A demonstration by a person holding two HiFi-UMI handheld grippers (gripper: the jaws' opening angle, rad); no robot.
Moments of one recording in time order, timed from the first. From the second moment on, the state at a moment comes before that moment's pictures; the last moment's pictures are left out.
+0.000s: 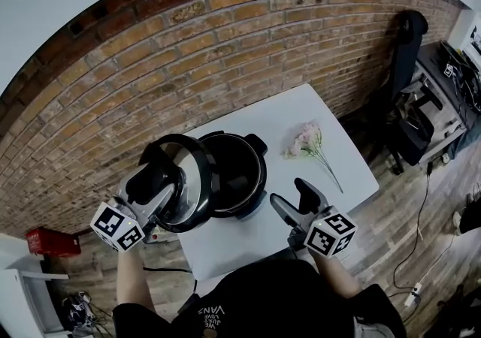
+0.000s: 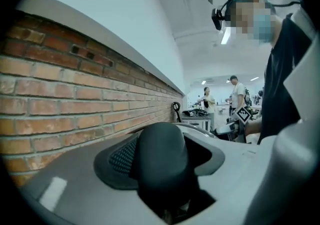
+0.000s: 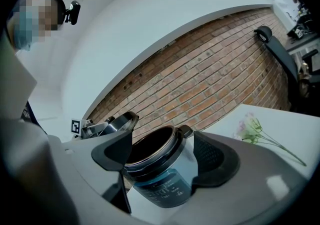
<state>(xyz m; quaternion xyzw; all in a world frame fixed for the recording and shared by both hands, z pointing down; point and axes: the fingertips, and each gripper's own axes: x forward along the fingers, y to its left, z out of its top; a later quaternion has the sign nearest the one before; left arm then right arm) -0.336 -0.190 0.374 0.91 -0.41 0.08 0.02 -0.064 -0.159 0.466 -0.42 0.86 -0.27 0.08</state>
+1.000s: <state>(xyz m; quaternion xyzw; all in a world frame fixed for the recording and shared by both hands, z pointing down) -0.183 -0.228 0.452 0.93 -0.13 0.33 -0.06 0.005 -0.187 0.482 -0.45 0.84 -0.29 0.10</state>
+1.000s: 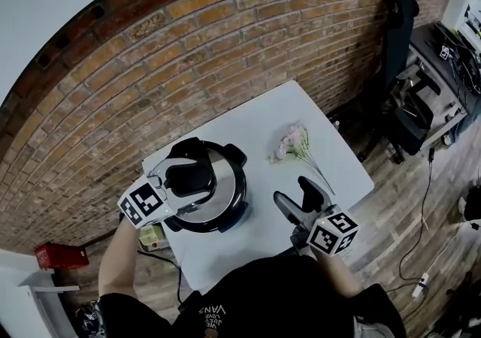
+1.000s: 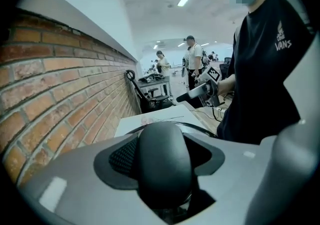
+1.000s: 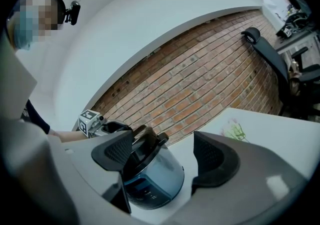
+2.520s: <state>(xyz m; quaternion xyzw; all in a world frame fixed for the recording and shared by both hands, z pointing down) -0.191 -0.240 0.467 0.94 -0.19 0.27 -0.04 -0.036 -0.202 0.482 -0.41 0.86 -0.29 0.07</state>
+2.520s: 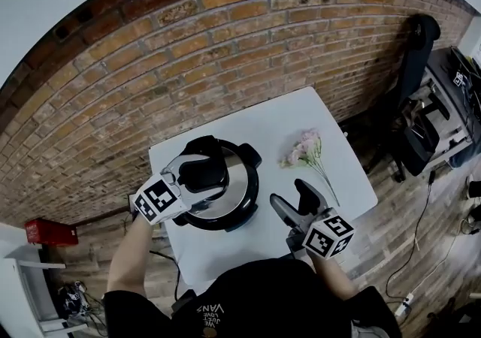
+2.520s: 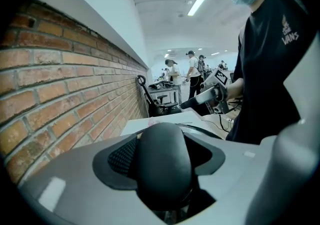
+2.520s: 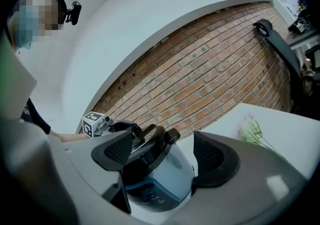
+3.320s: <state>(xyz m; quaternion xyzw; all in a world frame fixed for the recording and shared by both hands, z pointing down) -0.204 -0.253 0.470 0.88 -0.38 0.27 0.02 -0.051 -0.232 0.486 -0.32 0.90 -0.30 0.06</state>
